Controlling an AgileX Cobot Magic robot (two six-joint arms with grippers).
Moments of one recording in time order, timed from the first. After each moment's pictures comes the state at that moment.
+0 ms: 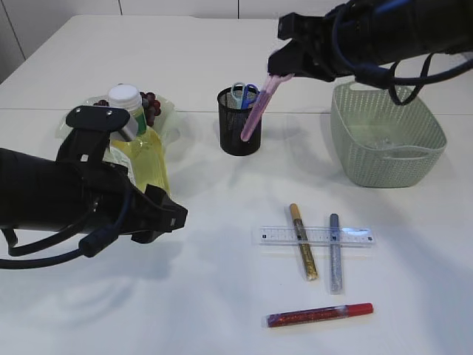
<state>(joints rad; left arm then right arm) -0.57 1.56 -0.72 1.85 -0.15 -2.09 0.26 1.70 -1.29 1.14 0.53 -0.79</state>
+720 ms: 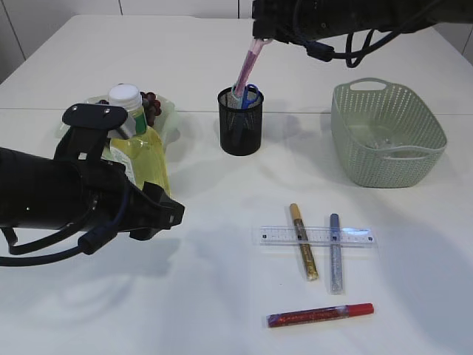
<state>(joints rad) -0.57 1.56 -0.72 1.85 -0.12 -2.09 0.25 2.01 -1.68 1.14 0.43 -0.93</state>
